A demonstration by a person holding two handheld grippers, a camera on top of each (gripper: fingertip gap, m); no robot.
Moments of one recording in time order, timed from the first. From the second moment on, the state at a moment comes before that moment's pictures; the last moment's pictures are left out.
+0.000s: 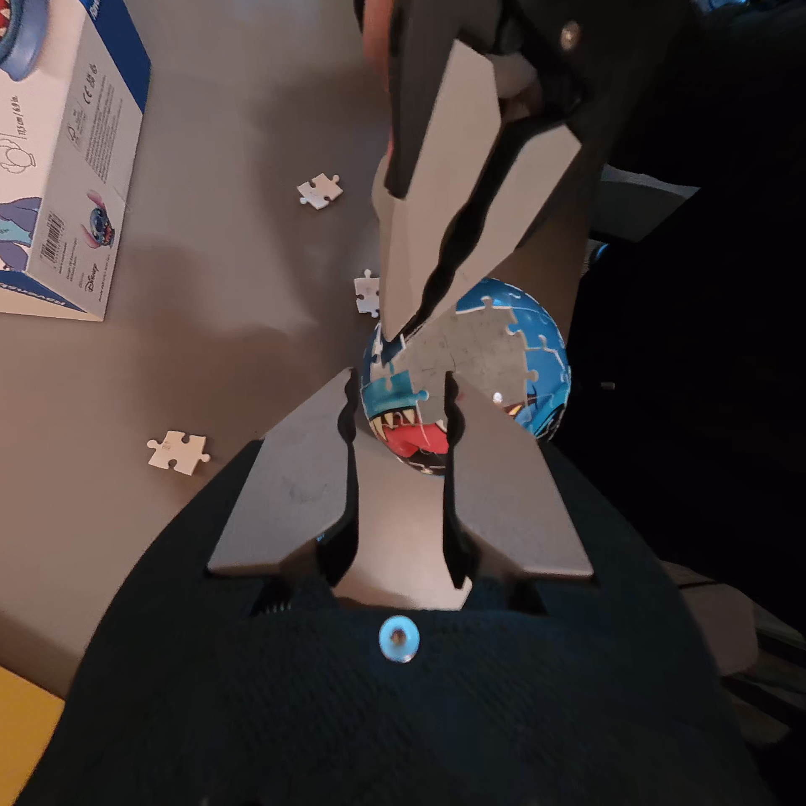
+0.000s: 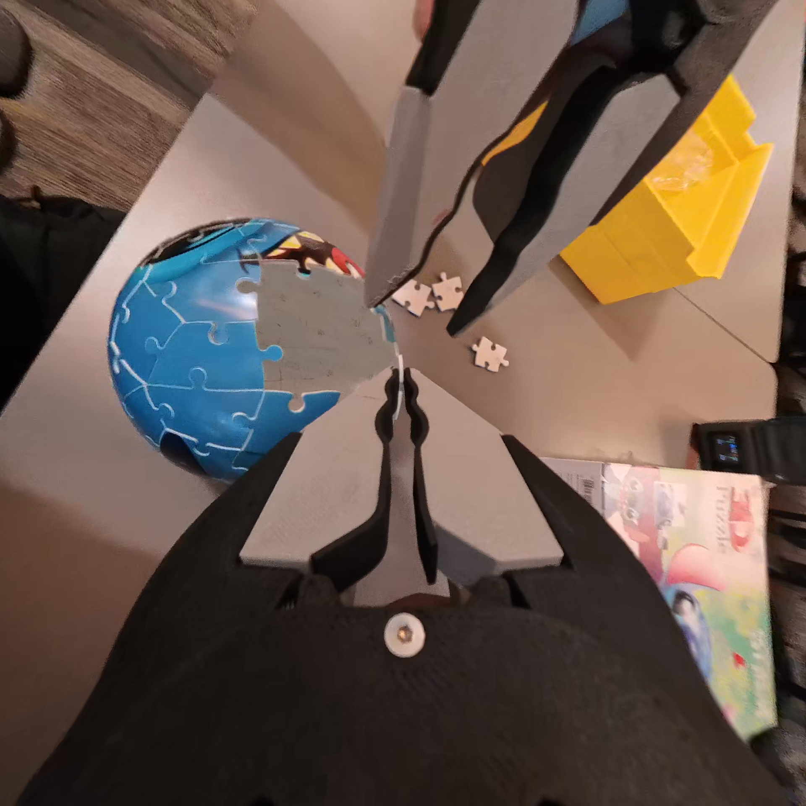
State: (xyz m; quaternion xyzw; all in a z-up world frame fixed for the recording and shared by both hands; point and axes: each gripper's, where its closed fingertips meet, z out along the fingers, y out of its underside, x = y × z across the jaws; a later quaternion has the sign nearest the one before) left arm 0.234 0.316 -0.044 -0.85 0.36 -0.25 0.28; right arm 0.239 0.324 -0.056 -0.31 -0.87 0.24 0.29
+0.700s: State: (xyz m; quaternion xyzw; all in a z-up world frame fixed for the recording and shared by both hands) left arm 0.234 0.303 -0.049 -0.87 0.35 -0.19 0.29; right arm 0.241 0.322 -0.054 -0.30 -0.88 0.27 0.25
